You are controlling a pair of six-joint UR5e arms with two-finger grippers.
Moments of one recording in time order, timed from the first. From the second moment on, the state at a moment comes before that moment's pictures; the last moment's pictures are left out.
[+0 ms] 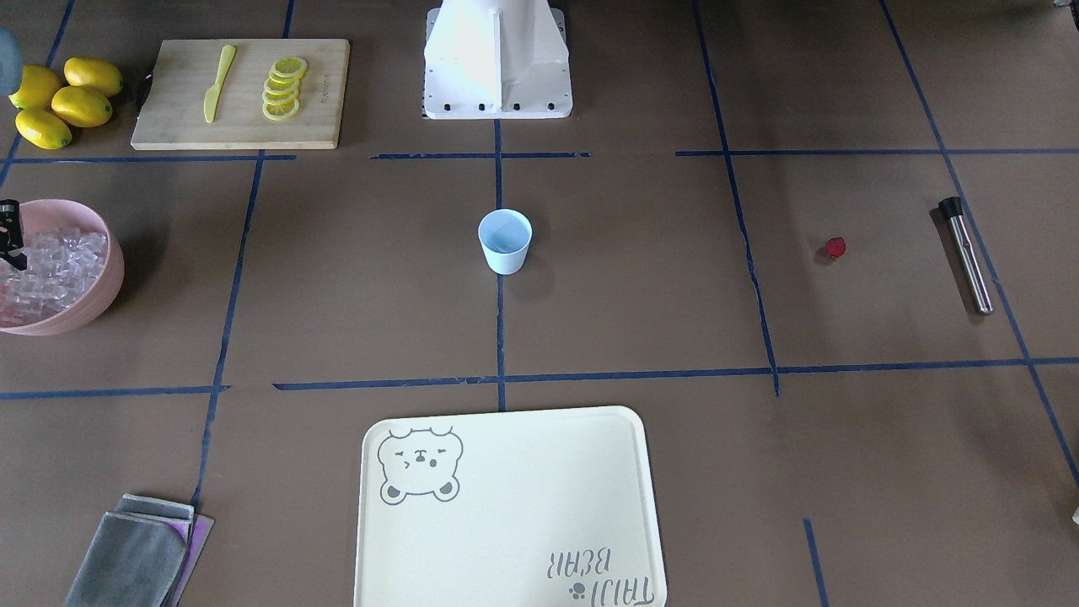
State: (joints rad) left arm -1.58 -1.41 -1.74 -1.63 -2.37 0.19; right arm 1.16 -1.61 1.89 -1.40 2.21 0.35
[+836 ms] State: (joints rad) left arm -1.58 -1.41 -1.74 -1.63 -2.37 0.20; right arm 0.71 -0.99 1.90 -1.70 1.99 1.10
